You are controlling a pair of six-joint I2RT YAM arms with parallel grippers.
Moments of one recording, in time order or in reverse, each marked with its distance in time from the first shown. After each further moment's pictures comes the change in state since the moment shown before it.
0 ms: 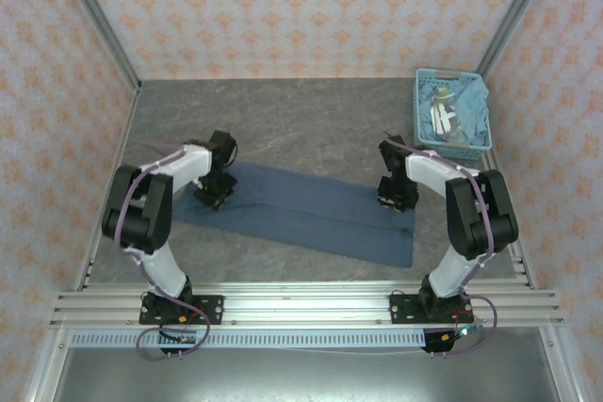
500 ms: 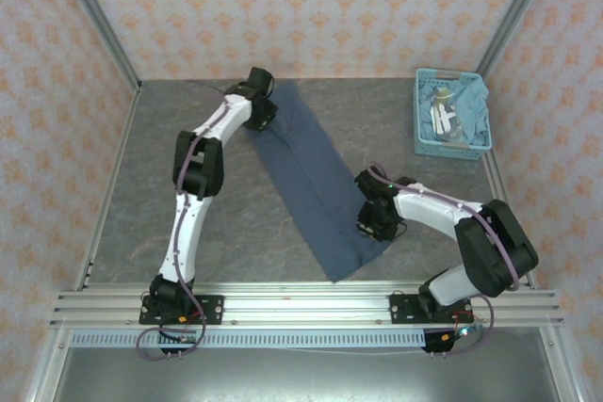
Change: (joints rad) left arm -0.069 0.789 1.207 0.097 0.079 0.066; right arm 0.330 -0.221 -0.246 0.124 -0.153 0.475
